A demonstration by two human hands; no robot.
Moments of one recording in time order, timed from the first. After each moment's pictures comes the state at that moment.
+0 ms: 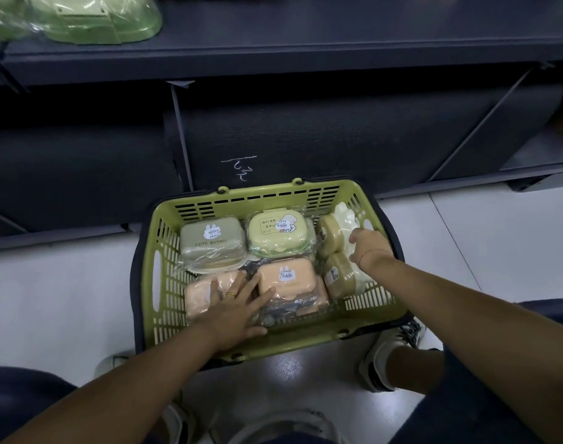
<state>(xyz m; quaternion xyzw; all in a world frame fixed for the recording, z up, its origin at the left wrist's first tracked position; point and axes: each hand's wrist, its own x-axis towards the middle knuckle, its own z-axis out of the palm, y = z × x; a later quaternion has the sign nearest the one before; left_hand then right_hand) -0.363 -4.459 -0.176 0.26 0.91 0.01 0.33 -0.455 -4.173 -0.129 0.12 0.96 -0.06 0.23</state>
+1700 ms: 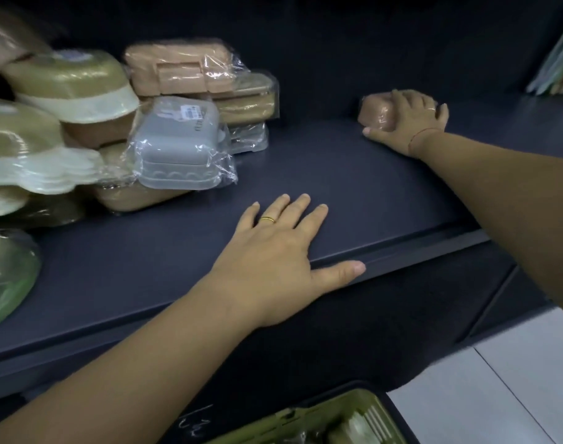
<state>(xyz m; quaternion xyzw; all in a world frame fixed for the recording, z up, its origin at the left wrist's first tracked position) -0.678 -4.330 0.084 0.27 0.96 0.07 0.05 -0.871 -4.036 0.085 0.12 0.98 -0.06 -0.15</state>
